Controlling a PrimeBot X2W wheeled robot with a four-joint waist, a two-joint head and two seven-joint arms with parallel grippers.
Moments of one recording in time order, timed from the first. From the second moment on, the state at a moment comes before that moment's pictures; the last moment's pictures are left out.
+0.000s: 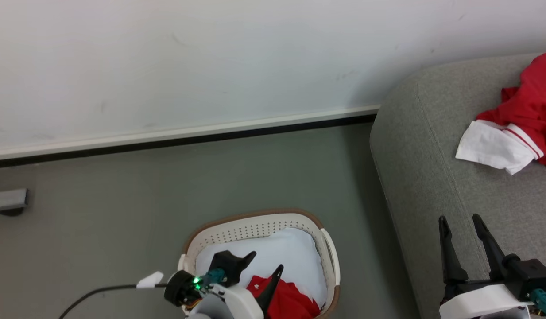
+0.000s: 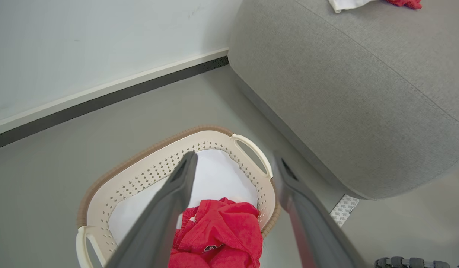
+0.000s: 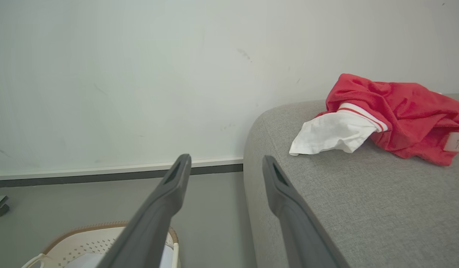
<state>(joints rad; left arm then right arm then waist) -0.34 0.05 -0.49 0.64 -0.16 -0.13 -0.14 -0.15 -0.05 0.02 0.32 0.21 0.13 -0.26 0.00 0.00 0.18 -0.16</state>
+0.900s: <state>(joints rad) -0.73 0.05 -0.74 1.02 -0.27 -0.04 0.09 -0.36 -0.05 -0.01 0.15 0.26 0.13 -0.26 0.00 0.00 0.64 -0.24</state>
